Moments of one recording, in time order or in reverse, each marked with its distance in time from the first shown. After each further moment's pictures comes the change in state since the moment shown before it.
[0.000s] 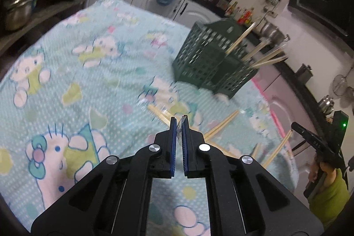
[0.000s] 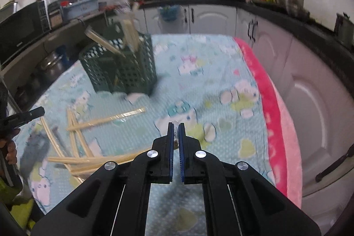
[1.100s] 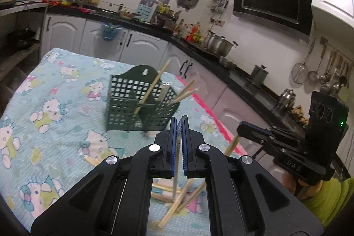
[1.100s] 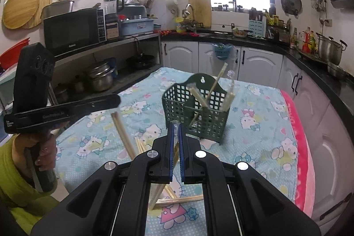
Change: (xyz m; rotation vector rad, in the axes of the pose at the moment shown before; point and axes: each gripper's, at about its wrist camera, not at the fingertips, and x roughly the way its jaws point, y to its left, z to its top) left arm -0.043 -0.110 0.040 0.209 -0.134 -0.234; right arm -0.068 0.116 0.050 -0.191 -0.175 0.225
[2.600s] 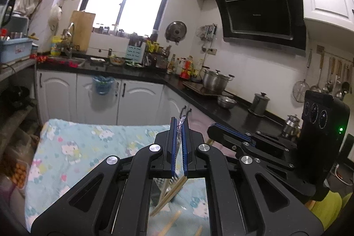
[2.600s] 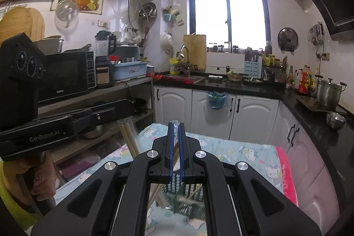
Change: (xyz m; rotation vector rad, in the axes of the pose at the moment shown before) left arm 0.007 -0.033 0.163 0.172 -0.183 0.034; right arm 0.029 -0.009 0.160 -0.022 -0.240 -0.067
